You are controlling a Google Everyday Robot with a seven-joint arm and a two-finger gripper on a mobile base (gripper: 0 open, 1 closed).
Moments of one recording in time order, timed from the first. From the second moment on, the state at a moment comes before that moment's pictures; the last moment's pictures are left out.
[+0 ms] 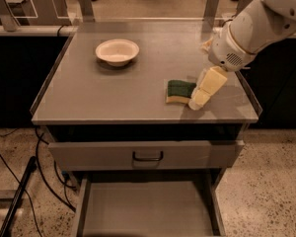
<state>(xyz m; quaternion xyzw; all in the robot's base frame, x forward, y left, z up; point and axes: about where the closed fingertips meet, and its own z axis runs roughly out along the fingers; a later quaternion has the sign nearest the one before) 0.571 -0.137 0.900 -0.60 0.75 0.08 0.26</state>
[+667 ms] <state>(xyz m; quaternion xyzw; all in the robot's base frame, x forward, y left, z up) 0.587 -0.126 0.867 -0.60 0.75 0.09 0.25</state>
